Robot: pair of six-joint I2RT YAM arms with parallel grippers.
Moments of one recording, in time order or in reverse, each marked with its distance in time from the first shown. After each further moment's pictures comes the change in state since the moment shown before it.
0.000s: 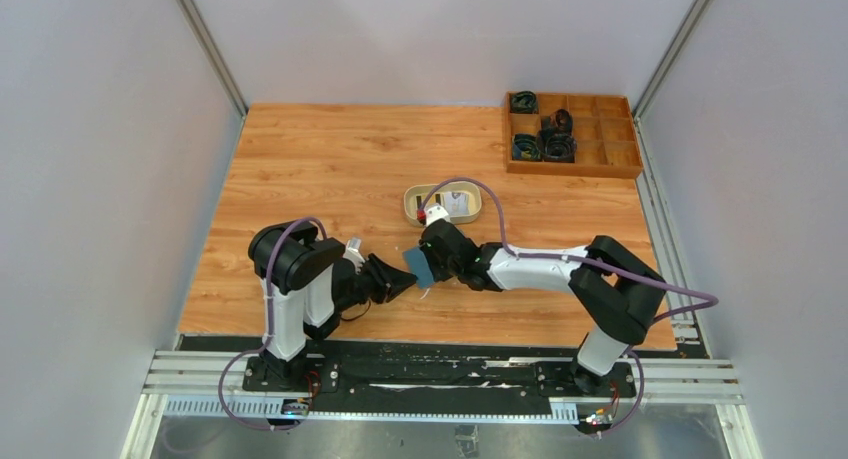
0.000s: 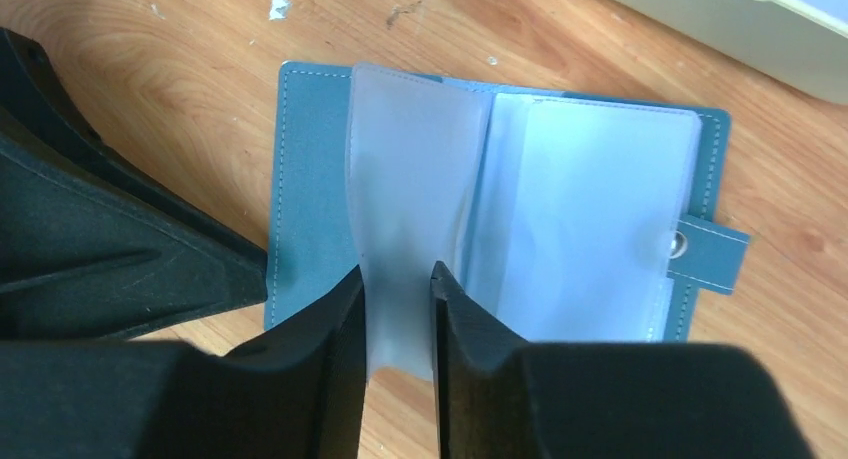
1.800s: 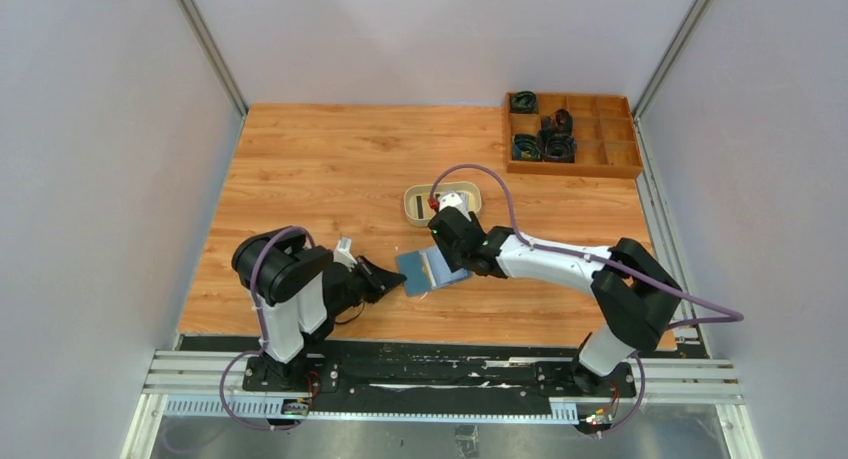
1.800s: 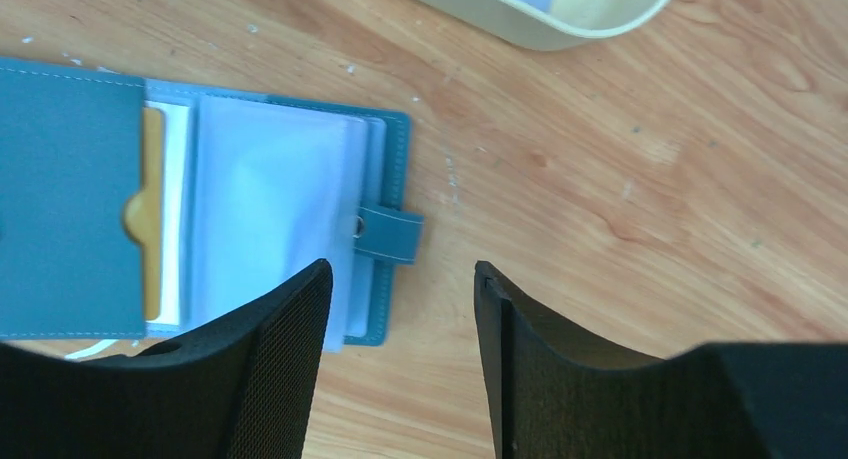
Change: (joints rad) left arm -0.005 -0.118 -0.060 -0.023 -0.121 0.121; right arm -0.056 -0.077 0.088 -0.318 0.201 -0.079
